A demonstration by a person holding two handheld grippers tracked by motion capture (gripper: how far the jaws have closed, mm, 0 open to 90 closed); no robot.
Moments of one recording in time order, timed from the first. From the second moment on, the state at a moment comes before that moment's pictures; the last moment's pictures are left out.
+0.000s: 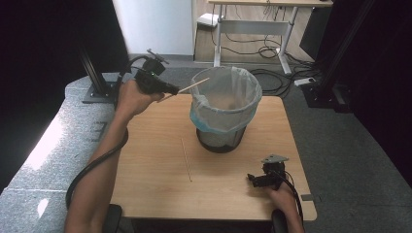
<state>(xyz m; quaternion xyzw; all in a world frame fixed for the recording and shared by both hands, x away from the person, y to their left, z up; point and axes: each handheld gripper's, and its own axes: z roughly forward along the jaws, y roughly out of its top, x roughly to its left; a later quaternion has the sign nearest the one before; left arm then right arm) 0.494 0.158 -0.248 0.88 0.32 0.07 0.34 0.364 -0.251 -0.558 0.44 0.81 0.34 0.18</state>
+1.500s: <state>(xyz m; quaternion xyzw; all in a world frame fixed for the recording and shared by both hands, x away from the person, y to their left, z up) 0.437 0.186 -0.408 0.85 0.34 0.11 0.39 0.363 -0.251 -0.558 0.44 0.81 0.35 0.18</state>
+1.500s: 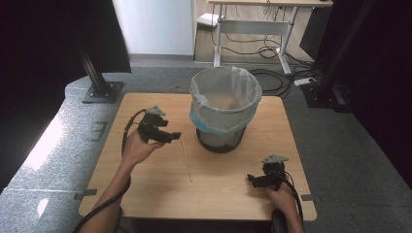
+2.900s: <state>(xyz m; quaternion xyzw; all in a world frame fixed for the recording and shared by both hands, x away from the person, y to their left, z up) 0.403 0.216 -0.534 0.85 0.40 0.13 0.32 0.363 -0.250 -0.558 0.44 0.81 0.35 0.18</state>
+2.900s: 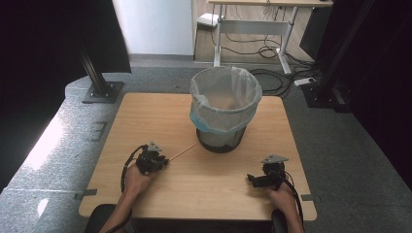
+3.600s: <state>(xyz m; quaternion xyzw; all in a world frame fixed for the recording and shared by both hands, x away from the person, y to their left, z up) 0.414 0.240 -0.494 0.84 0.41 0.06 0.34 0.363 -0.250 -0.558 0.44 0.81 0.35 0.18</state>
